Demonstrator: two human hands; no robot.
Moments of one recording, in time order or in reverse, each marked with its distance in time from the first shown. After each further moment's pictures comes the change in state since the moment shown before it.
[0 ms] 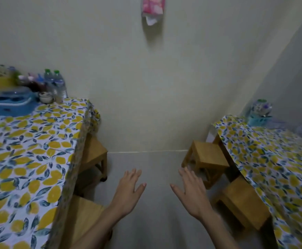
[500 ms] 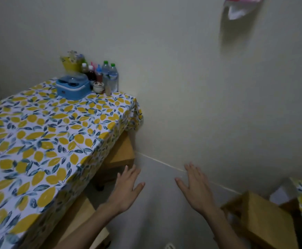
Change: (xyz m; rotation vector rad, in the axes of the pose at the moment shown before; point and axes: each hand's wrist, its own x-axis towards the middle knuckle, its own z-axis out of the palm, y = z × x) left_hand 0.201 -0.037 -0.011 0.084 0.200 -0.343; right_hand 0.325 -0.008 0.003 -0.022 -0.173 -0.425
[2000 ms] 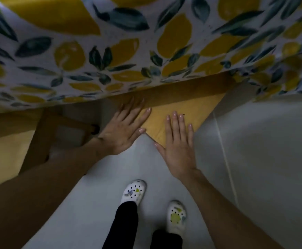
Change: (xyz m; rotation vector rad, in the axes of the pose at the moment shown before) left_hand 0.378 -0.384 0.222 0.443 0.163 -0.667; right_hand 0.548 -0.015 0.502 -0.322 -0.340 -1.219
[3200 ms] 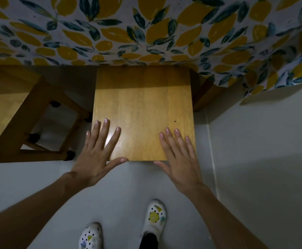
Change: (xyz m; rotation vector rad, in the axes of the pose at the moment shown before) left_hand -0.119 0.111 0.045 -0.183 0.018 -0.407; right_hand -0.095 0.079 0.019 -0.133 0.075 -0.323
